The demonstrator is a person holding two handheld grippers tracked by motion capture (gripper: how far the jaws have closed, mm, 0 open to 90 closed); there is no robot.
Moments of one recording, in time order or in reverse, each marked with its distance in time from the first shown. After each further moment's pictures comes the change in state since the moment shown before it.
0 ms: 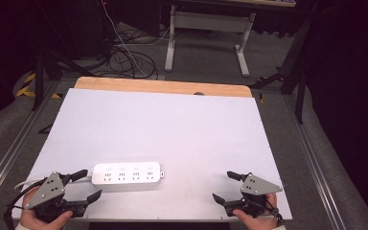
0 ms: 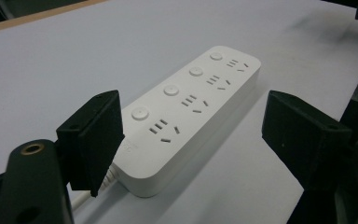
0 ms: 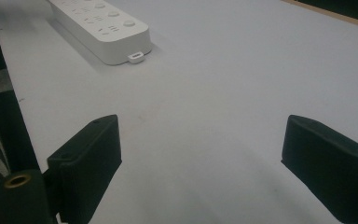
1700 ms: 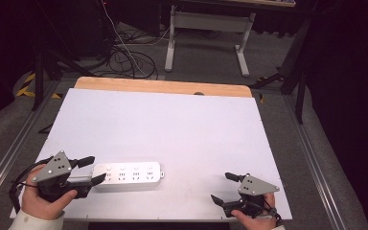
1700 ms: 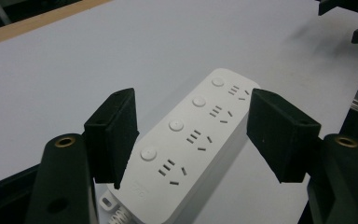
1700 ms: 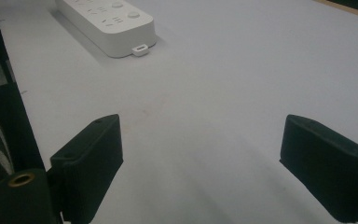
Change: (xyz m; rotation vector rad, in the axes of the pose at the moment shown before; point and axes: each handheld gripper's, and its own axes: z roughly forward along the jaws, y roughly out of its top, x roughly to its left) left arm 0.012 0.057 0.009 0.083 -0.020 0.006; right arm 0.002 -0.001 0.004 0.024 0.013 -0.007
